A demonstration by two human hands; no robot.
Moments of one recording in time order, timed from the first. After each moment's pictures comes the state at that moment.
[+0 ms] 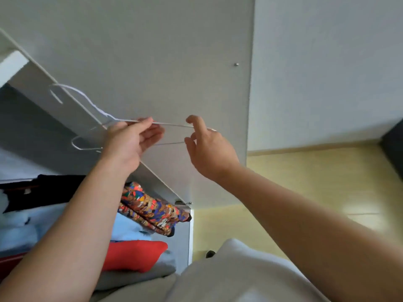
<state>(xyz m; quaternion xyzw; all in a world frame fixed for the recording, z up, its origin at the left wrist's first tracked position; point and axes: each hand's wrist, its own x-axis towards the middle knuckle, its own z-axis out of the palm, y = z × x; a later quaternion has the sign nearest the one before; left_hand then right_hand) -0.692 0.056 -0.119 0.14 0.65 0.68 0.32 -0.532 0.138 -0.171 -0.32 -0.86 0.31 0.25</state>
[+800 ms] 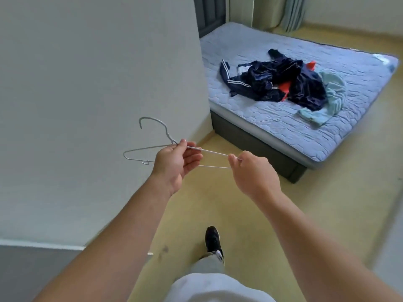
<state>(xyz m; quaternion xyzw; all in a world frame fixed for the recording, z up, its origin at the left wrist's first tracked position) -0.141 0.338 -0.171 0.32 0.55 0.42 0.65 0.036 0.276 -0.219 -0.80 -0.52 0.21 0.23</state>
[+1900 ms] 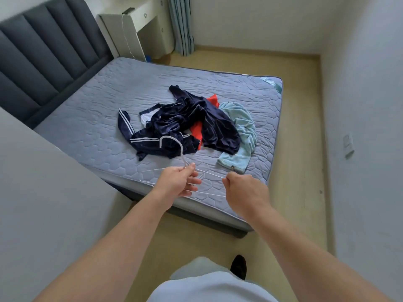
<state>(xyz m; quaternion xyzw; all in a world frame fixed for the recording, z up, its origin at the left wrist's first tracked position) 0.354 0.731 -0.231 0.58 0.51 0.08 0.63 0.486 0.581 -0.245 -0.89 -0.44 0.09 0.11</state>
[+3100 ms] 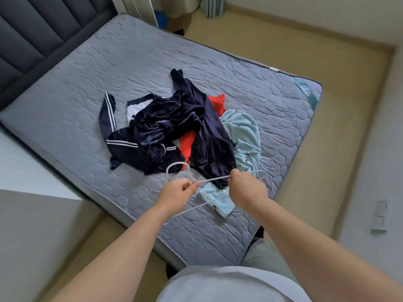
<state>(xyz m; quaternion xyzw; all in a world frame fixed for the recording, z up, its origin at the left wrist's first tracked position) 0.690 0.915 -0.354 0.70 0.56 -0.01 0.44 0.896 0.832 -0.363 -0.83 -0.49 0.26 0.00</state>
